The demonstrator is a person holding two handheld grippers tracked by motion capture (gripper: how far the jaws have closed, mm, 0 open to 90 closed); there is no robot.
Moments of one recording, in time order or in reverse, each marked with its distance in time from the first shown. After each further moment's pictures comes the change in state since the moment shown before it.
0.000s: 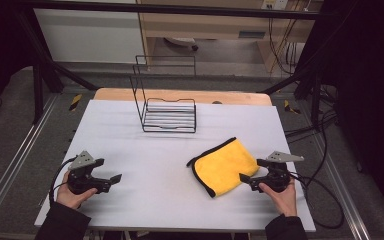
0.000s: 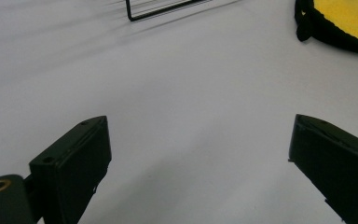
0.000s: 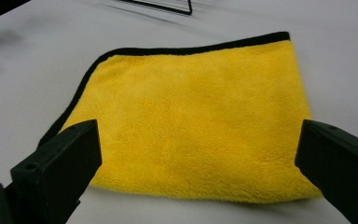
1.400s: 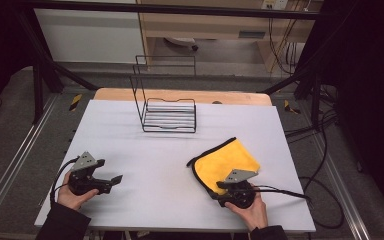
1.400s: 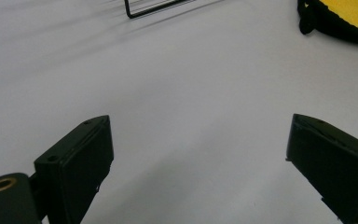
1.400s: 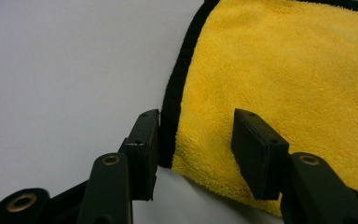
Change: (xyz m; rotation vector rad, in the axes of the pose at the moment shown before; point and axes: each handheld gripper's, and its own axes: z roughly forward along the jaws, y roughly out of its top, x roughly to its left) left arm -0.005 0.000 0.001 0.021 0.019 0.027; right arm 0.093 -0.015 0.052 0.185 0.068 -0.209
